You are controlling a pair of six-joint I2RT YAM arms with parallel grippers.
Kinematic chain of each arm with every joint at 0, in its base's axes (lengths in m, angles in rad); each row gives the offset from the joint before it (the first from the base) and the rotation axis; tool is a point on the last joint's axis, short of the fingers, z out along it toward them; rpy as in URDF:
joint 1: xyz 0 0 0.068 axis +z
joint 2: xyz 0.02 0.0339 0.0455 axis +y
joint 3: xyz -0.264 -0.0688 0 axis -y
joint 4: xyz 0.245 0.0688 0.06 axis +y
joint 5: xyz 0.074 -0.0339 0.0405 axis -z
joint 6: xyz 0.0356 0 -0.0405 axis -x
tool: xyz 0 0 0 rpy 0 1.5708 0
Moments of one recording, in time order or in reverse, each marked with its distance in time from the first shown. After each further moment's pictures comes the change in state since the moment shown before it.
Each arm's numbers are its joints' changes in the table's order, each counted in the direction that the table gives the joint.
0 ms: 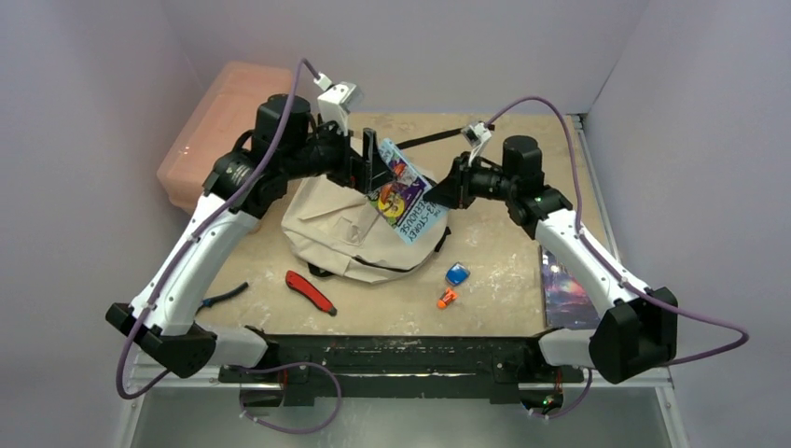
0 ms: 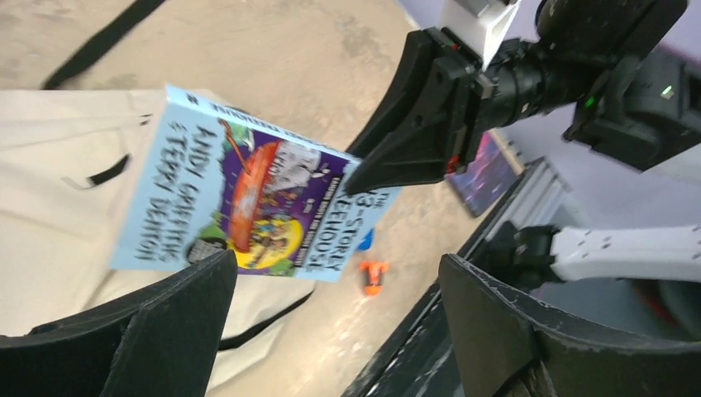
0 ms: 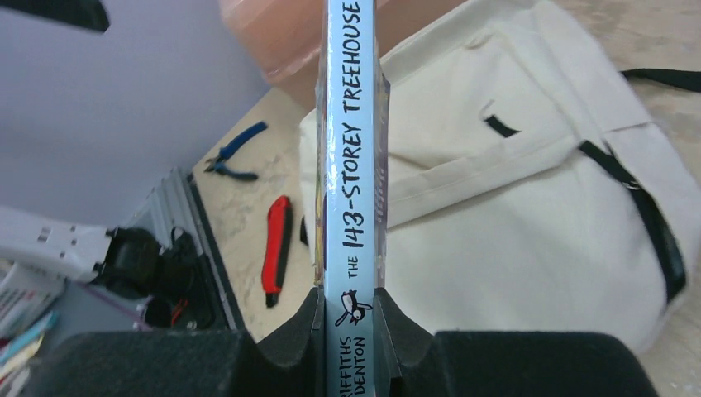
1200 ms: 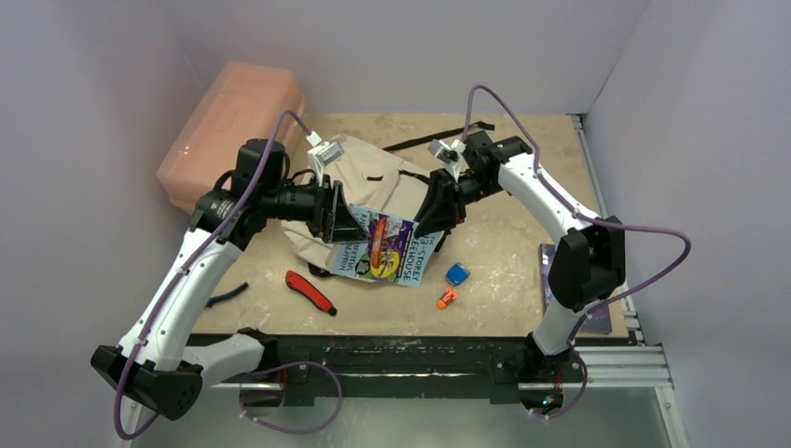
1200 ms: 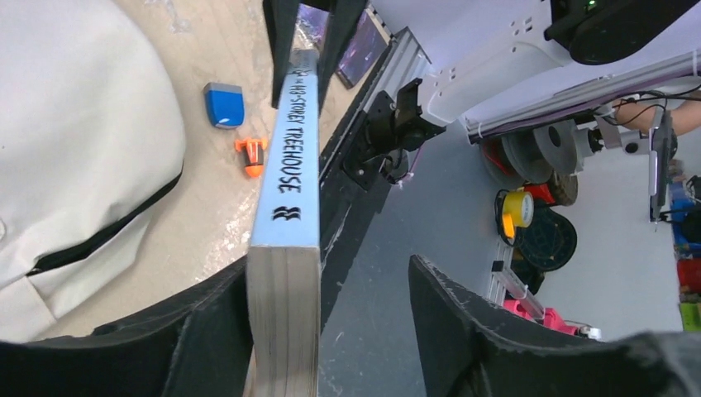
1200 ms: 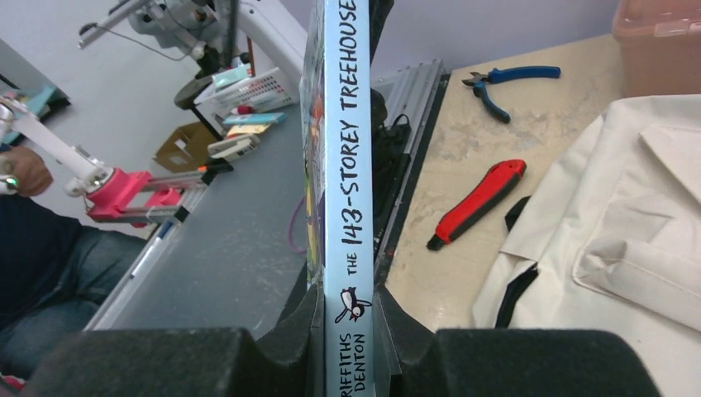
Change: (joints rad) left arm 0.164 -0.245 -0.374 0.079 0.537 -0.066; right arm 0.074 0.432 0.478 1.138 -0.778 1.308
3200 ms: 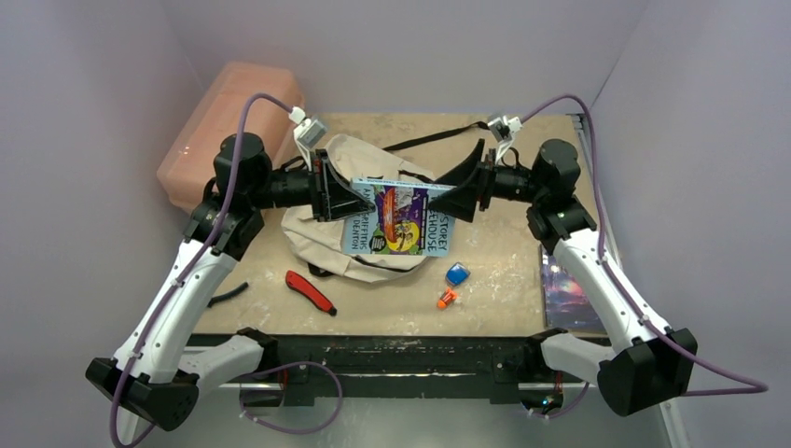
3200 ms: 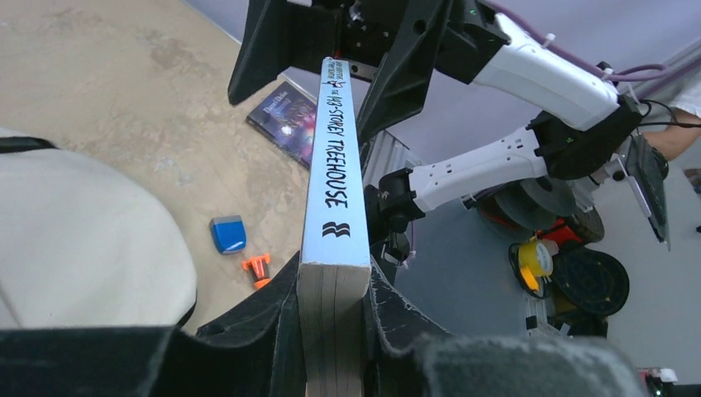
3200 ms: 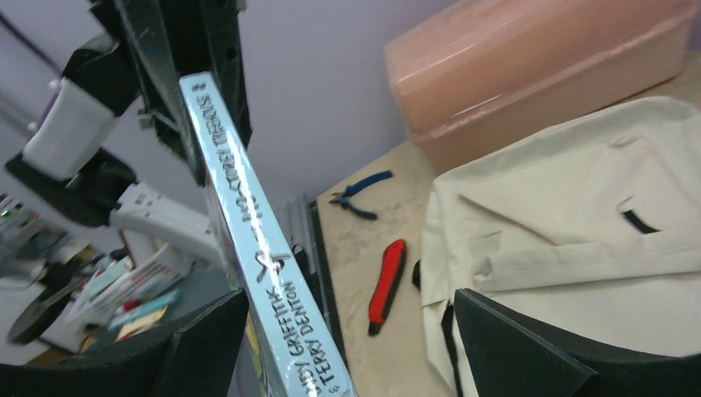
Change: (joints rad) left arm -0.001 -0.060 -0.057 -0.436 -0.006 0.157; right arm -0.110 -0.594 -0.504 -1.351 0.499 -1.526
